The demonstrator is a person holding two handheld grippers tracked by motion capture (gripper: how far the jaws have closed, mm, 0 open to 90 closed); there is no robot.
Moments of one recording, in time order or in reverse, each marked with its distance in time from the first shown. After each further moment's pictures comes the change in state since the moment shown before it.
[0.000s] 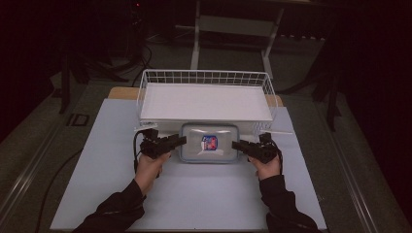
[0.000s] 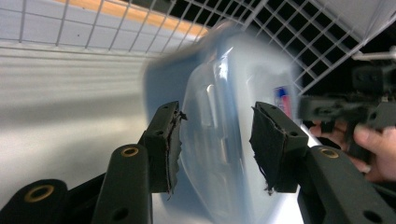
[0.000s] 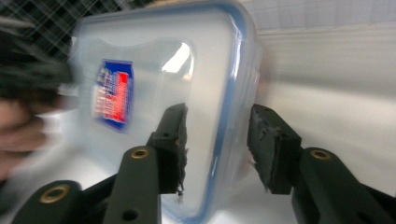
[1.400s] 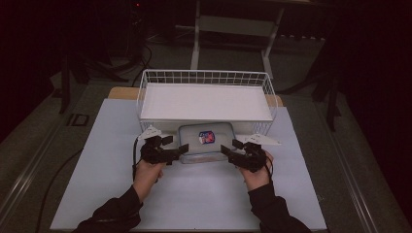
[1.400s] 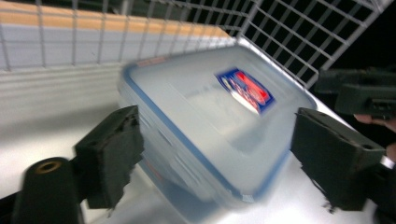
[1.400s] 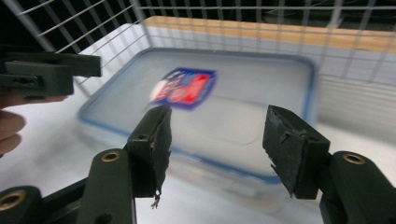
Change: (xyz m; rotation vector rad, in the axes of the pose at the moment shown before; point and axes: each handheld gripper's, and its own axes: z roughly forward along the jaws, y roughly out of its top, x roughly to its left) left arm -0.027 -0.011 -0.013 0.012 0.074 0.165; right arm 0.067 -0.015 -0.001 -0.108 -0.118 -0.206
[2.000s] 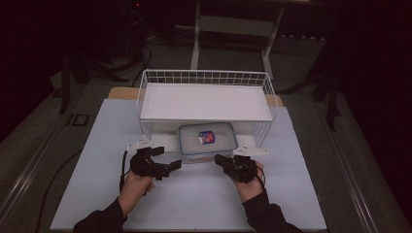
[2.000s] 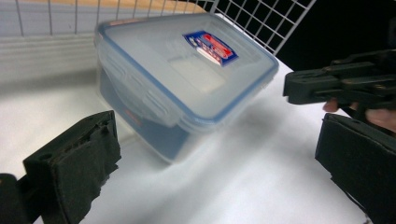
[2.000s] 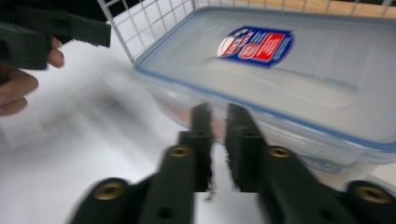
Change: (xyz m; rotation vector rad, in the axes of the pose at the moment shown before) left arm -0.009 -0.017 -0.039 0.056 -0.075 0.021; right arm 0.030 -0.021 0.004 0.081 0.096 -0.089
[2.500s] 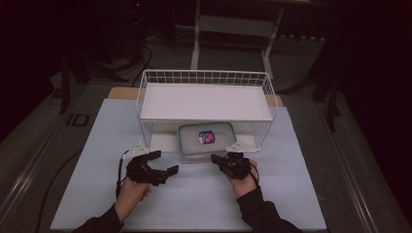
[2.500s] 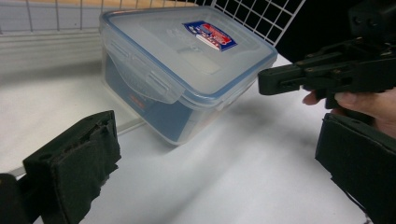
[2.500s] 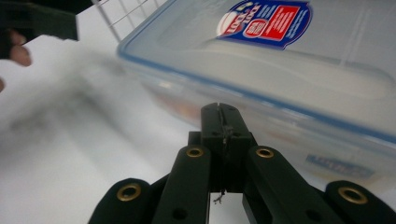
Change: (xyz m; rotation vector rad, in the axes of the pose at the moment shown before) left arm 0.000 -0.014 -0.007 -0.025 0.023 0.041; right arm -0.004 0.000 0.024 0.058 -0.012 0.028
